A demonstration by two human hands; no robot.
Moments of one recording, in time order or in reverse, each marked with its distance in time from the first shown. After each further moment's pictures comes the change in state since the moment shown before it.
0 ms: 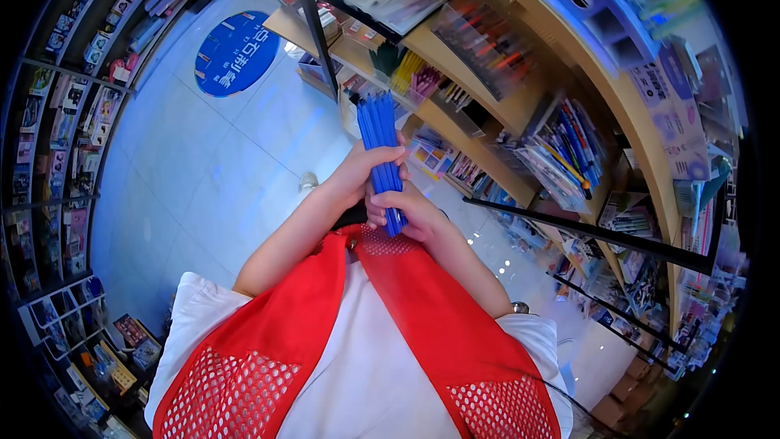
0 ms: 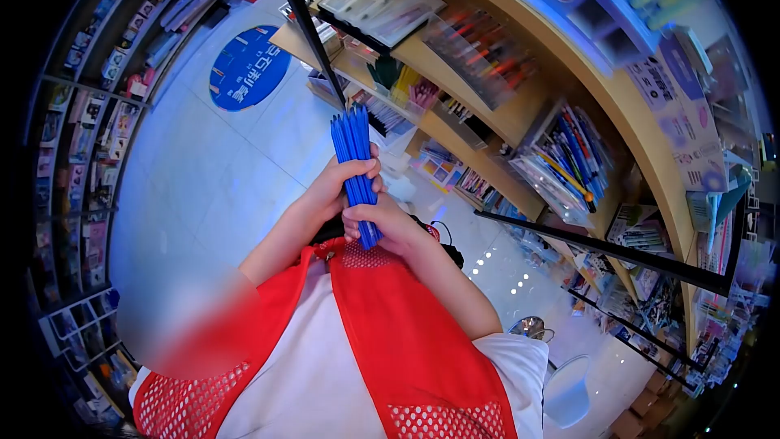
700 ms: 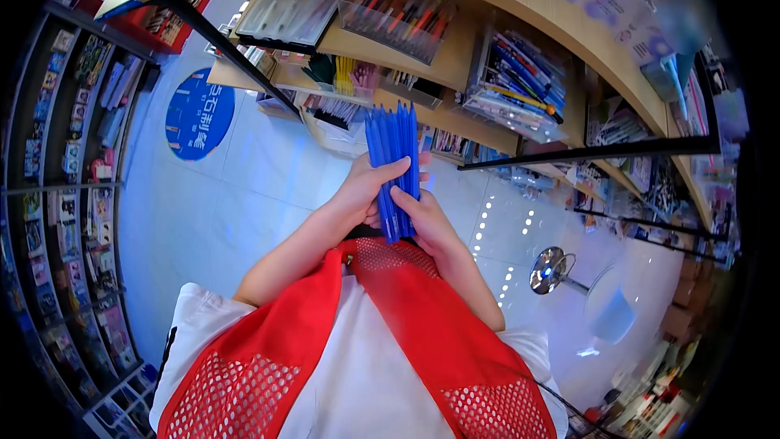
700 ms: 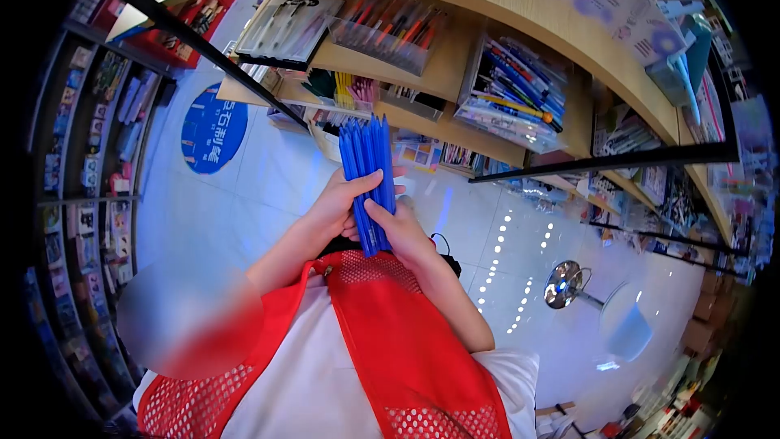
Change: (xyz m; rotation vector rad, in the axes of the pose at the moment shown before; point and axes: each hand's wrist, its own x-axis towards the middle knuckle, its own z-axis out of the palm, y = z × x) left_hand 0.009 -0.029 0.064 0.179 -0.163 -0.255; right_hand -0.077 0.015 0.016 0.054 0.506 -0.376
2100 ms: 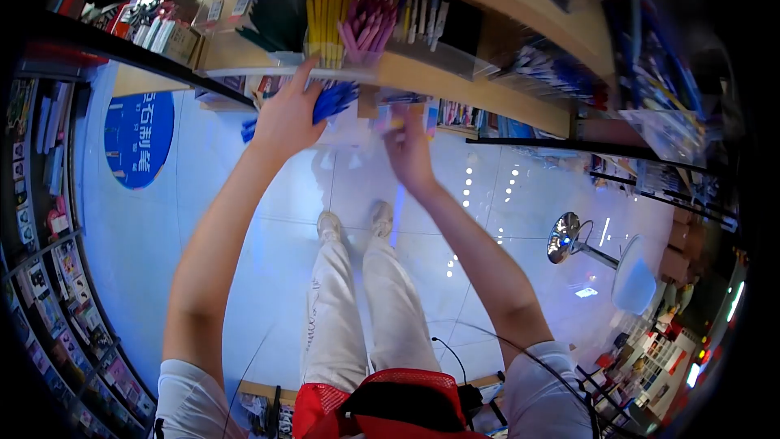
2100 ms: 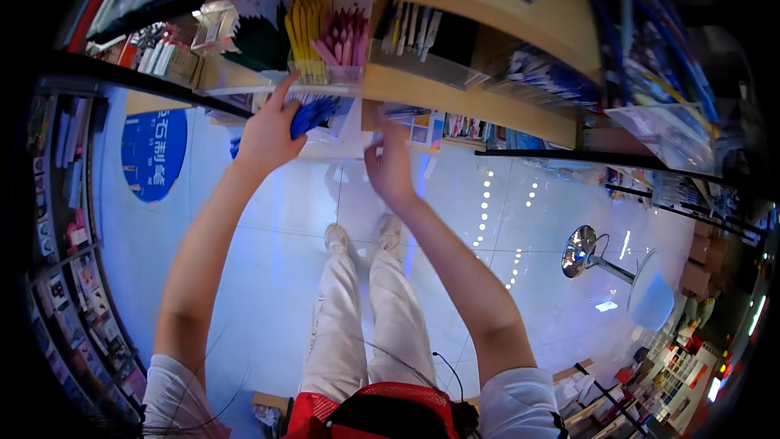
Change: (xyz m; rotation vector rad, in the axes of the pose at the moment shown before) left_hand 0.198 -0.017 -0.319 1.906 0.155 0.576; right_hand 0.300 0.168 -0.171 -0.966 0.603 -0.609
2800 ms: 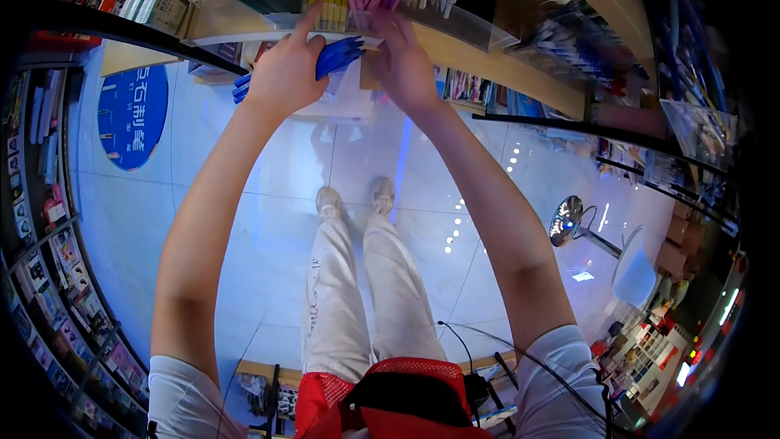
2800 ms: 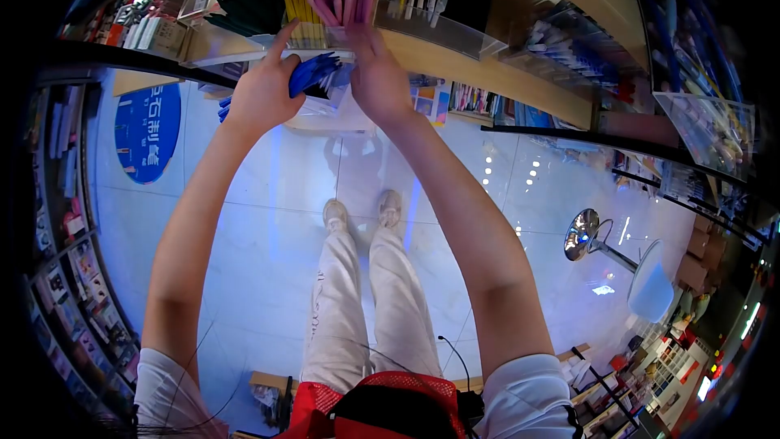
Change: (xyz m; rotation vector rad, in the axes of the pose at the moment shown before) left_hand 0.017 -0.001 0.003 0.062 -0.053 -0.044; right_hand 0.078 -0.022 0.011 -0.289 -0.025 -0.368
